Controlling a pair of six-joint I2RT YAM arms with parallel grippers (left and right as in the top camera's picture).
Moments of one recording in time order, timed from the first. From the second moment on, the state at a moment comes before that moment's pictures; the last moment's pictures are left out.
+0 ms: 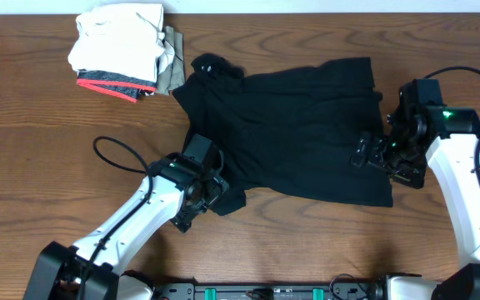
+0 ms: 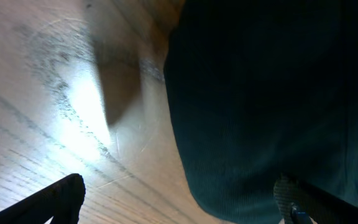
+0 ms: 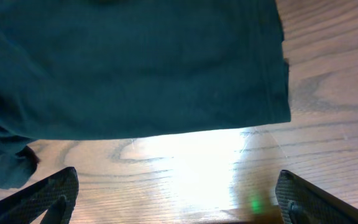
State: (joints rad) left arm -0.48 1.44 0.77 -0.80 0.10 -1.24; right arm -0.01 1.47 1.19 -1.23 -0.15 0.38
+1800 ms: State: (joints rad) left arm -0.48 1.56 0.77 -0.81 0.18 -1.16; right arm -0.03 1.47 0.95 -1.13 0.06 0.88
